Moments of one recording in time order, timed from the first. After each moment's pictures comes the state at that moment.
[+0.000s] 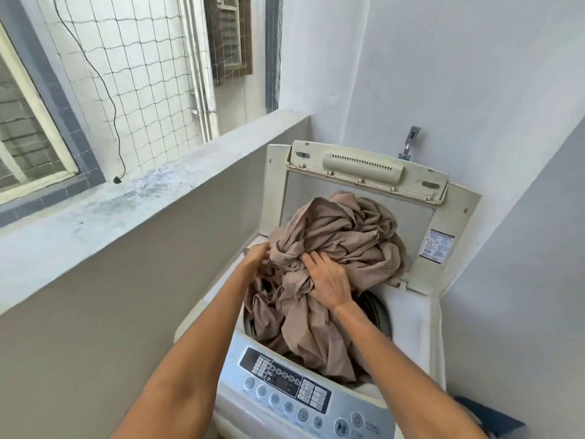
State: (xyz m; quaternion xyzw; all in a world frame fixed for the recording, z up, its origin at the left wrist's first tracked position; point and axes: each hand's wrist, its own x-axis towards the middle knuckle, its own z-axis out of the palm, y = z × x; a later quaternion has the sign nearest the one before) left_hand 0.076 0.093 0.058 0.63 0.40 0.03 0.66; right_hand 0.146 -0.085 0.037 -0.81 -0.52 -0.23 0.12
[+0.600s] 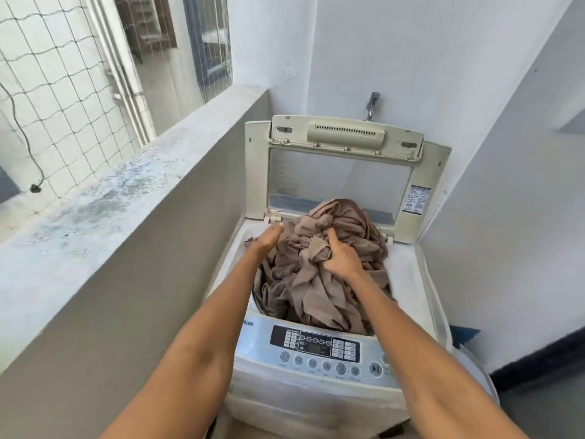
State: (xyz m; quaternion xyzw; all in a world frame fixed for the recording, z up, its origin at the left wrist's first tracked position) left_hand 0.072 0.102 0.048 0.77 0.22 -0.05 0.60; right_hand 0.115 -0.088 0.038 -0.95 -0.25 0.07 0.18
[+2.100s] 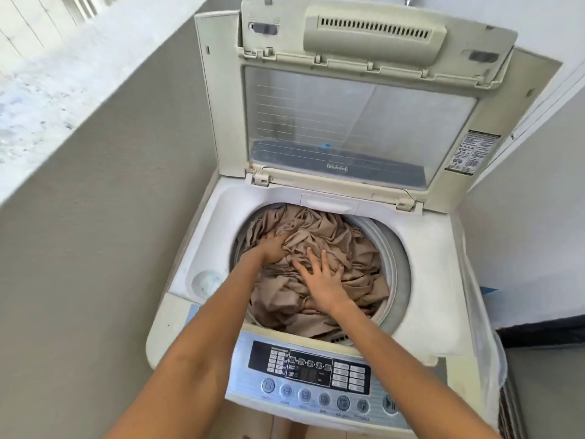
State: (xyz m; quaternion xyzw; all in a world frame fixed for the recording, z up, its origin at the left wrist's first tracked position) left_hand 0.147 0.100 -0.101 0.91 0.12 -0.30 0.25; right_hand 0.130 -0.073 -0.135 -0.91 -0.34 0.25 -0.04
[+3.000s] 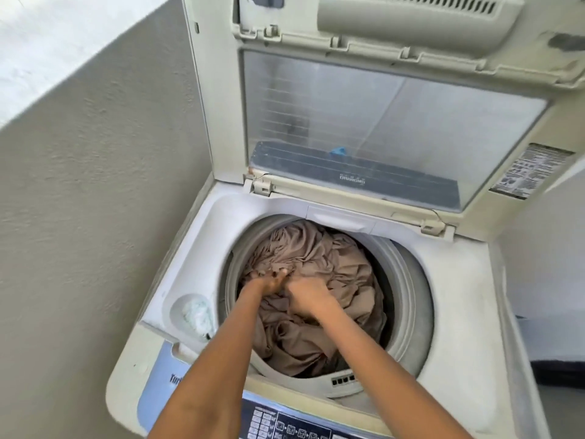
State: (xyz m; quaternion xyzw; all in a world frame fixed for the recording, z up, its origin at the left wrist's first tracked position) left_hand 0.149 0.095 -0.171 0.83 0.33 -0.36 0.27; right_hand 0.183 -0.014 -0.165 -0.86 -0.41 0.30 -0.09
